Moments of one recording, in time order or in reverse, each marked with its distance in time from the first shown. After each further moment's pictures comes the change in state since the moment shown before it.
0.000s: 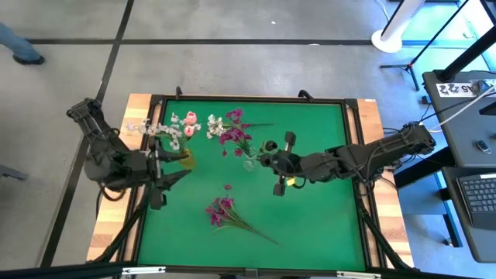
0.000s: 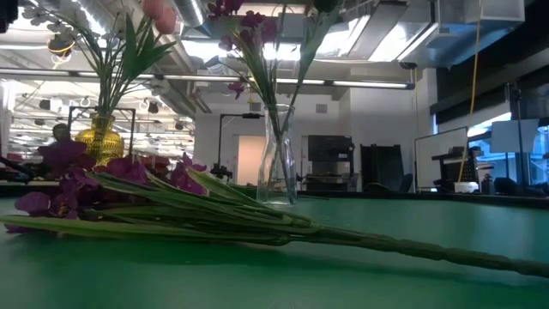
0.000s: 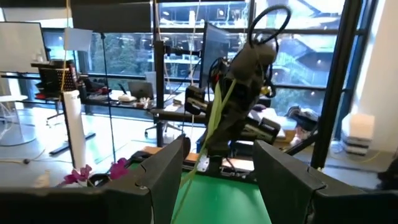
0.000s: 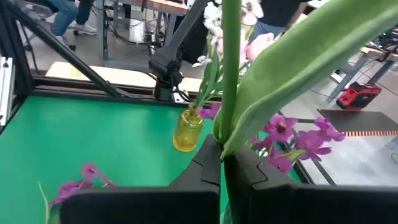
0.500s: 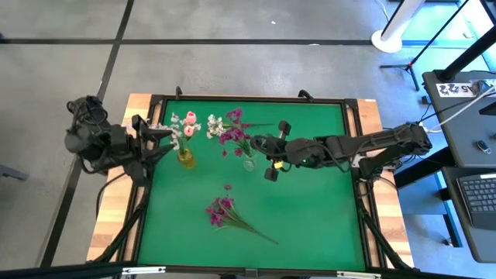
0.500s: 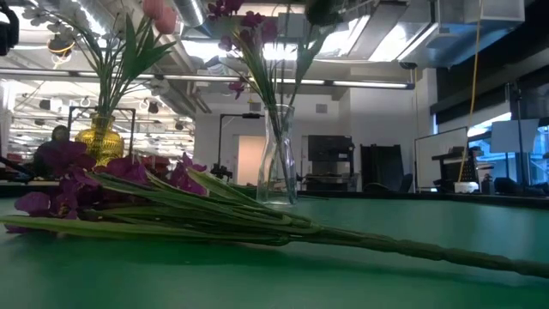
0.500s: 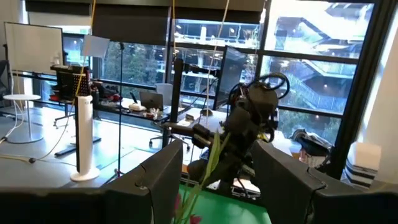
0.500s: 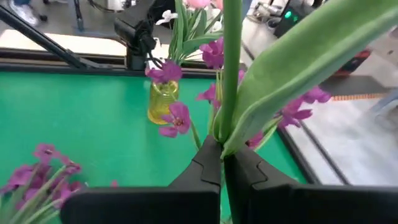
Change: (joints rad) left arm -0.005 -0.184 0.000 -0.030 -0.041 0.071; right arm -0.156 0.051 -0.001 -0.075 -0.089 0.046
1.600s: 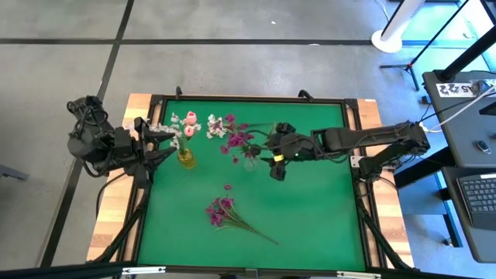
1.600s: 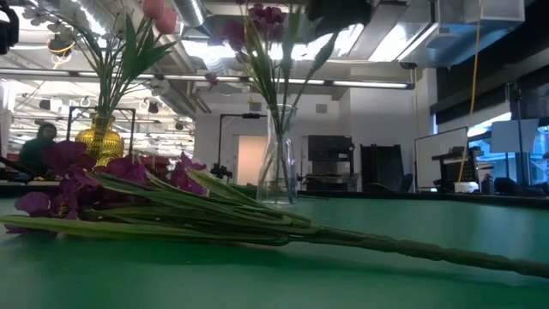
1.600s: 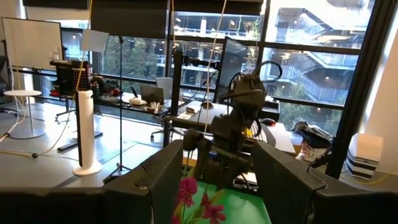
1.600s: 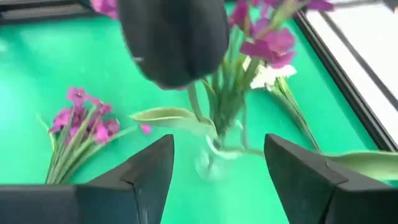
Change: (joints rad) left arm 0.000 0.004 0.000 -0.065 -0.003 -0.056; right arm -0.063 0.005 0.091 -0.378 -0.202 0.233
